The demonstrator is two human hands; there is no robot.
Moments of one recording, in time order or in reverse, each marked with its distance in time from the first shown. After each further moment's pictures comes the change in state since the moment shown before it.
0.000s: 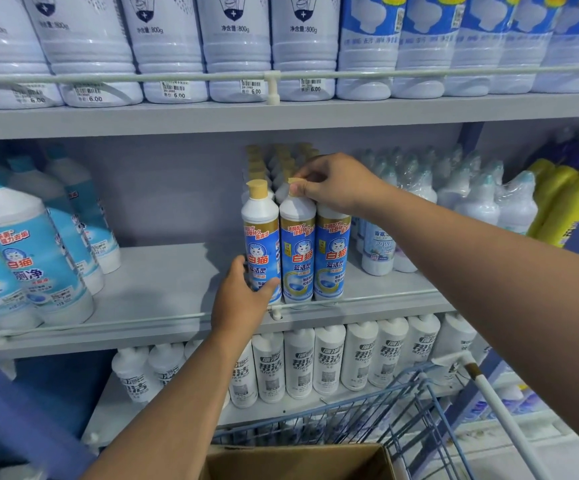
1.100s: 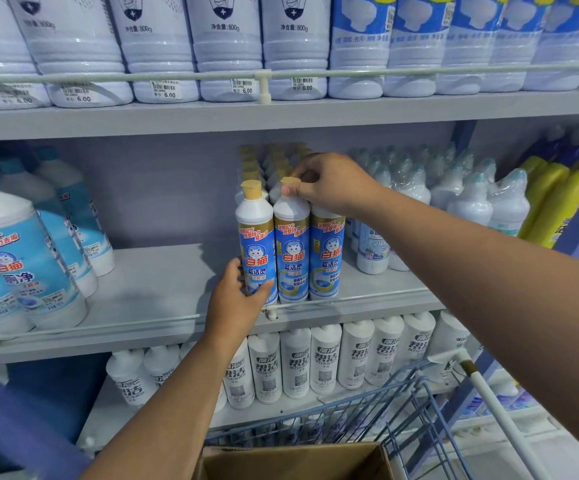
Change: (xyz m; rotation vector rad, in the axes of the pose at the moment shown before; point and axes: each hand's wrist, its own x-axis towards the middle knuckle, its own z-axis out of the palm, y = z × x) left_hand -0.004 -0.006 -0.002 -0.132 -0.058 0.023; right_hand 0.001 0.003 0.002 -0.064 0.035 -0.006
